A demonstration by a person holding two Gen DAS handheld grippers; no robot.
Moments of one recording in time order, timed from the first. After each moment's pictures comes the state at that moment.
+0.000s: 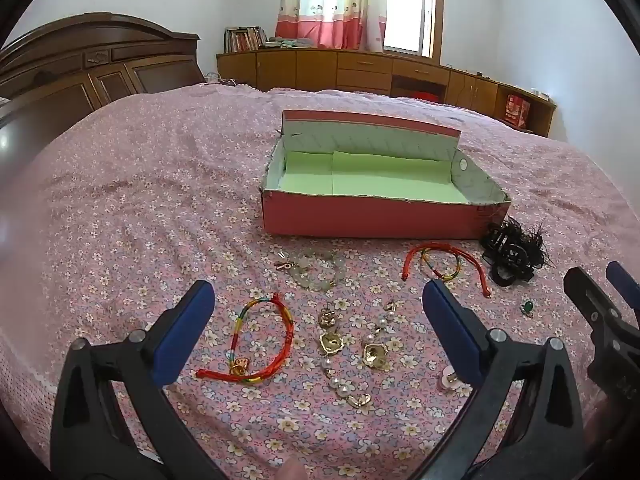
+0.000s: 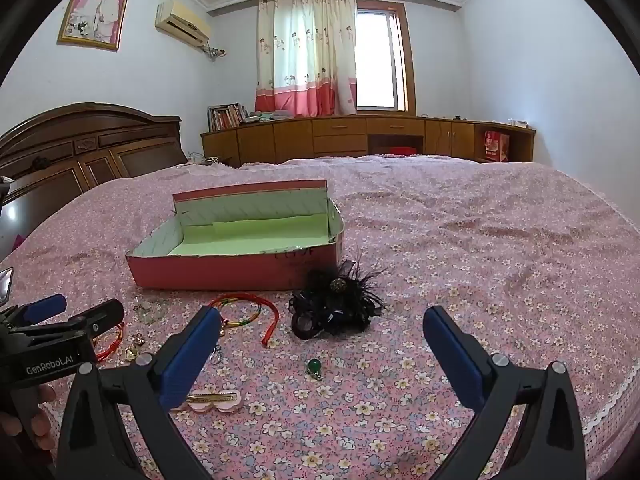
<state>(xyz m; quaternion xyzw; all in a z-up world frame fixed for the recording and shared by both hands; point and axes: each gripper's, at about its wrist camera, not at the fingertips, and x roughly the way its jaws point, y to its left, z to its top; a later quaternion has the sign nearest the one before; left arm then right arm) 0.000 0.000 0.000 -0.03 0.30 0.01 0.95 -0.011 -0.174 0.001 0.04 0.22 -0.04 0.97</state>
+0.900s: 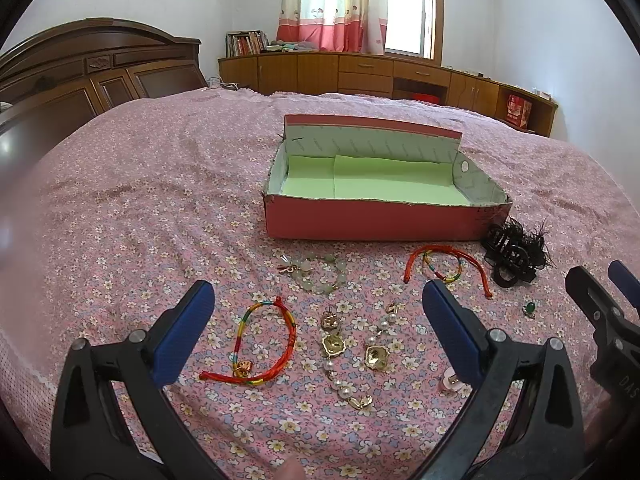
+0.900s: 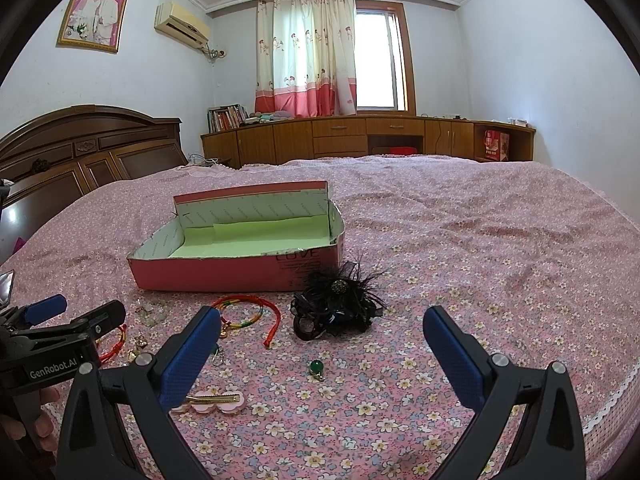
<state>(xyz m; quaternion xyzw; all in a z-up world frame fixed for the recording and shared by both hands) 0.001 0.004 0.004 -0.02 0.30 0.01 0.95 -0.012 -0.172 0.002 0.04 0.22 -0.04 0.97</state>
